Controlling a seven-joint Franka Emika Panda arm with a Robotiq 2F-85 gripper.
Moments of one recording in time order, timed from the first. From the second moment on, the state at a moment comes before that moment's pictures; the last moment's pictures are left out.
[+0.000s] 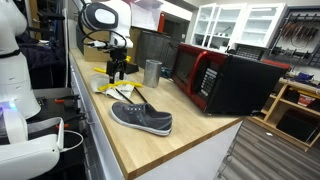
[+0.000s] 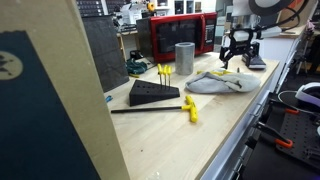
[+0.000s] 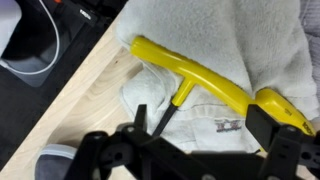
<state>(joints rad) -0.18 -0.28 0.03 -2.77 -0.14 2.49 0.79</state>
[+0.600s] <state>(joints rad) -0.17 -0.17 -0.07 -2.77 0.06 2.67 0.45</state>
